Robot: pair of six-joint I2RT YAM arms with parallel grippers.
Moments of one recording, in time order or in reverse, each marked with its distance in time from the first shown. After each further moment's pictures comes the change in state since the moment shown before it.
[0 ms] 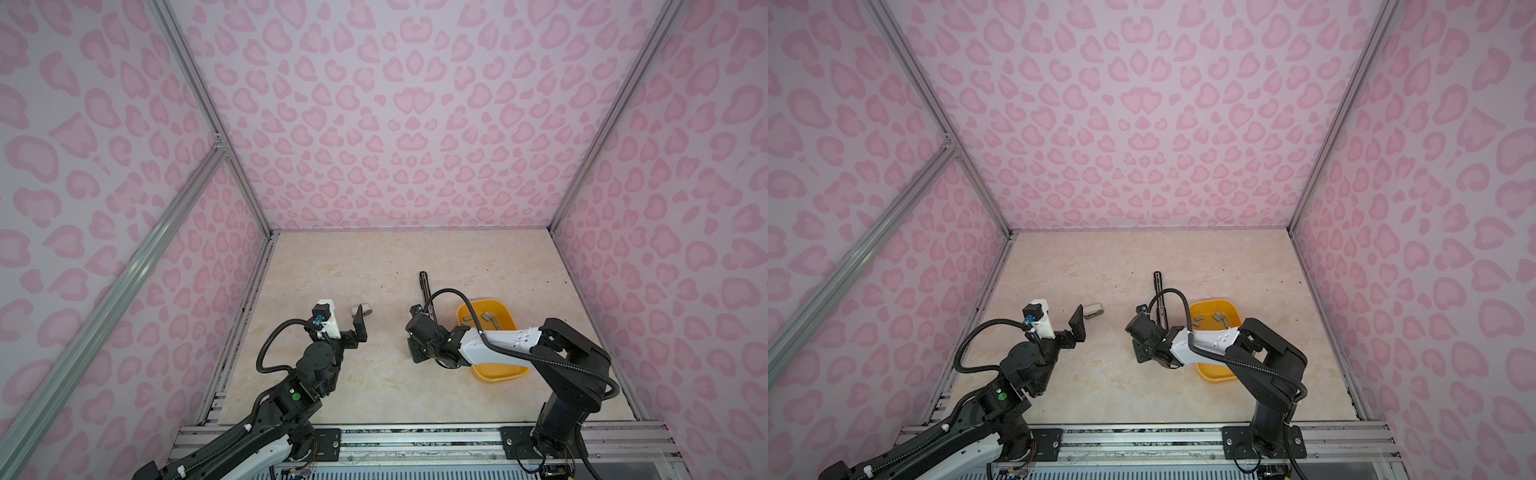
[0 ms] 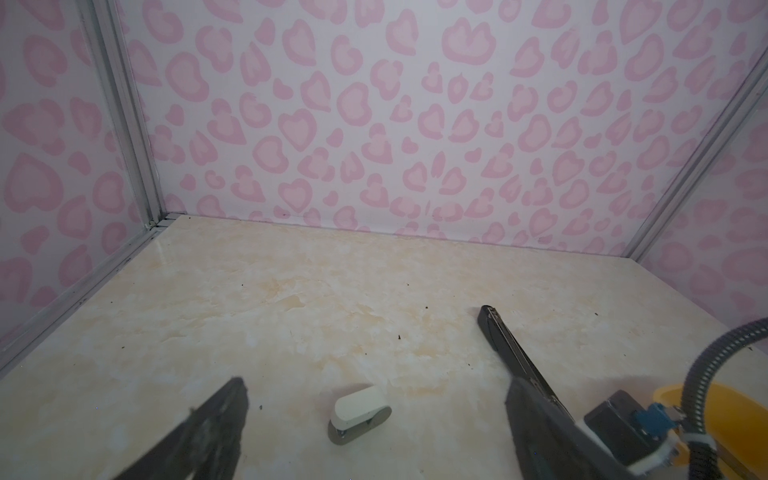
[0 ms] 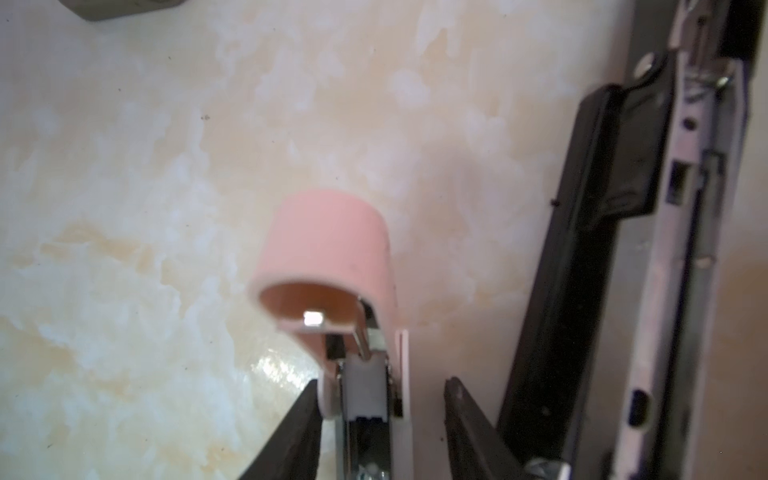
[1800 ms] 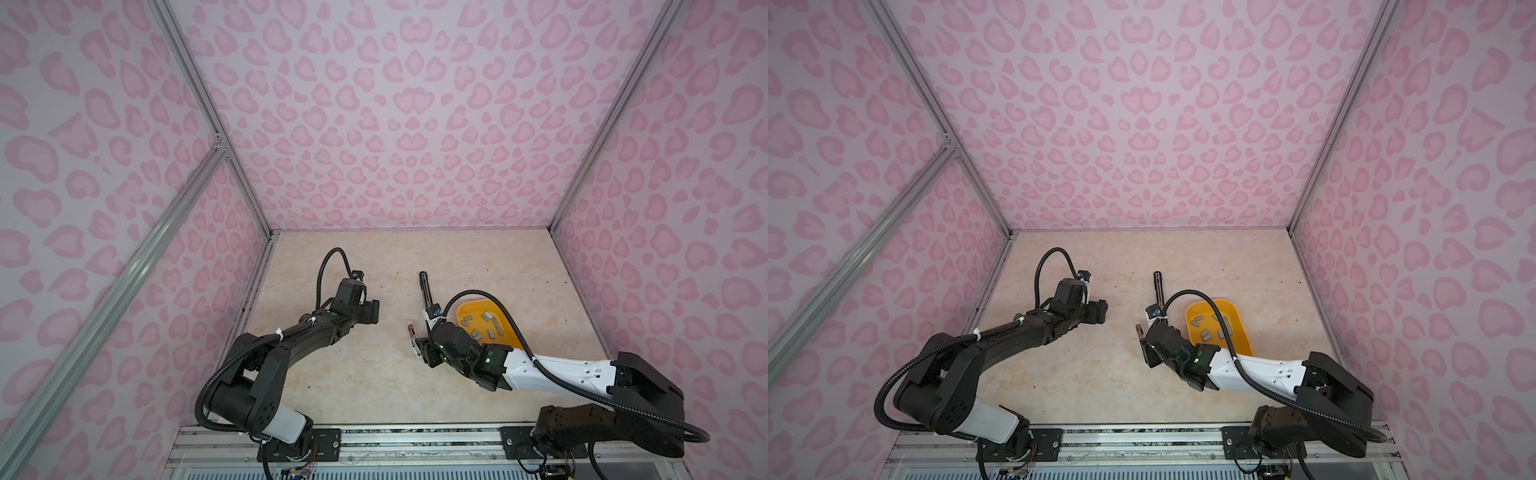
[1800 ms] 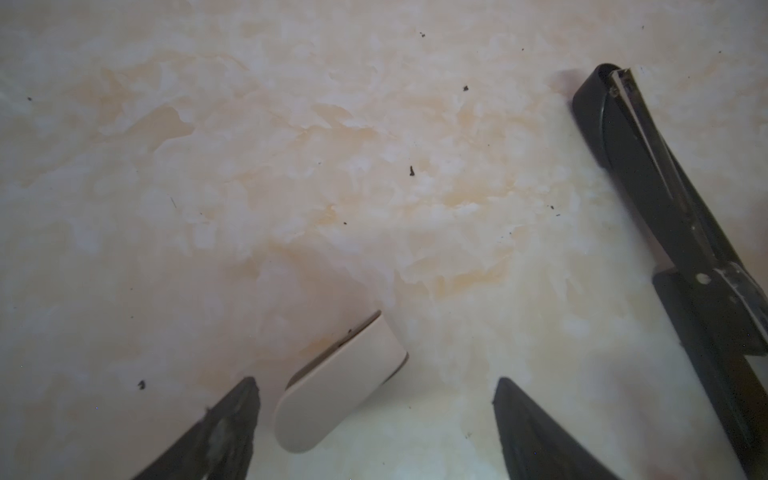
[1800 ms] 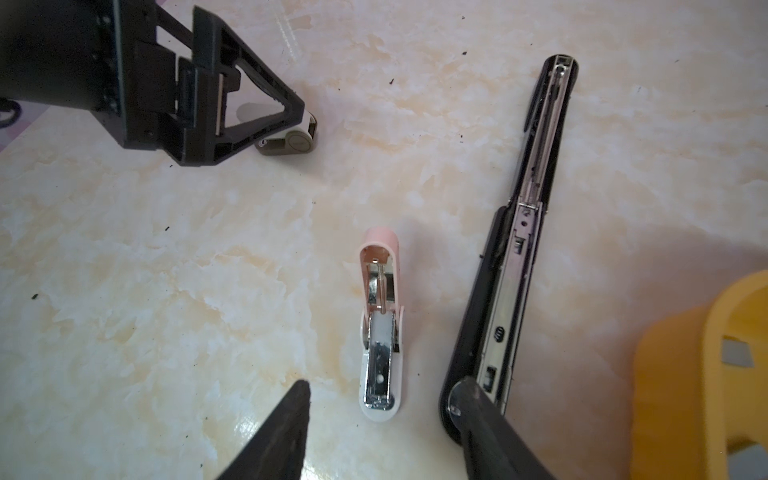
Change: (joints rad) left arm 0.356 0.906 0.485 -0.316 0.596 -0.011; right arm 0.062 -0.395 -0.235 0.156 0.101 -0.105
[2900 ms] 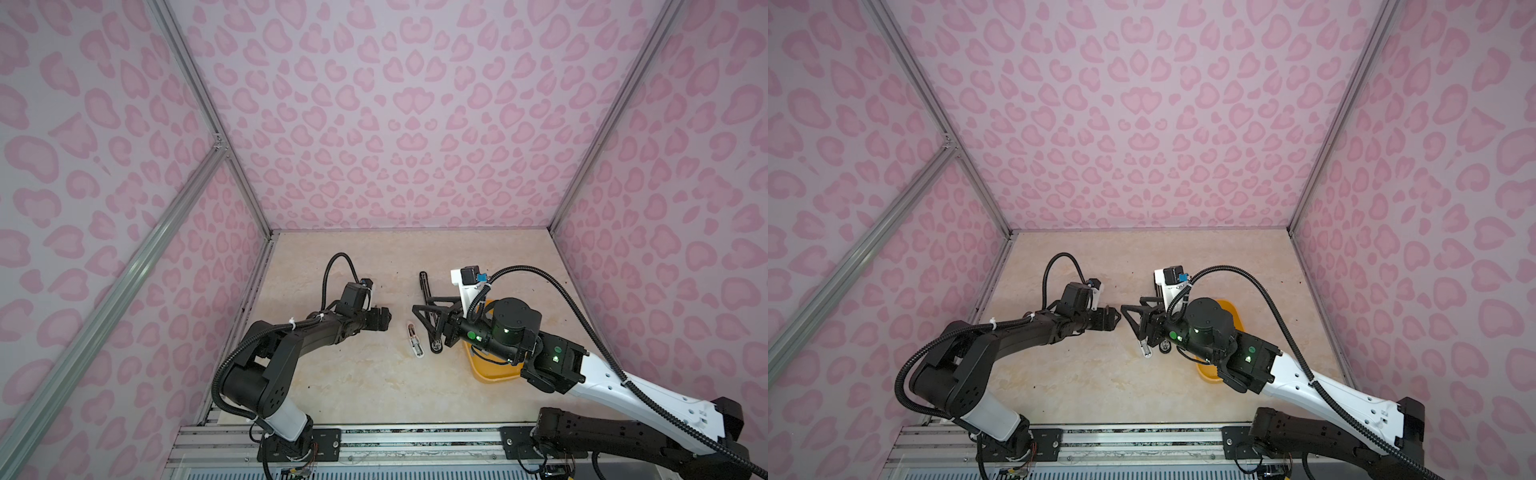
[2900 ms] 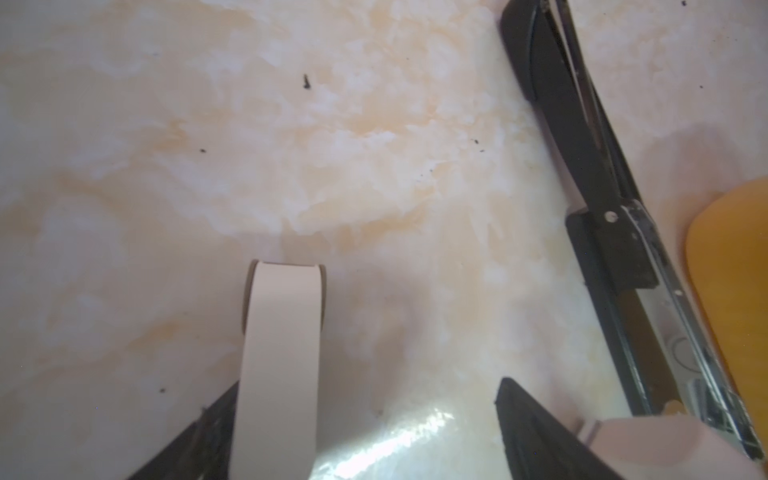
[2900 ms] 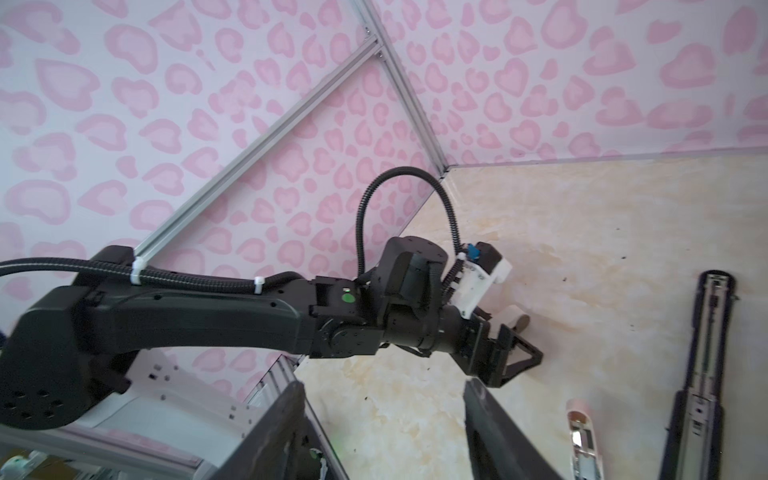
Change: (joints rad) left arm -0.028 0.085 -0.017 0.043 0.257 -0.091; right arm 0.034 -0.356 0.295 -0.082 -0.246 0.150
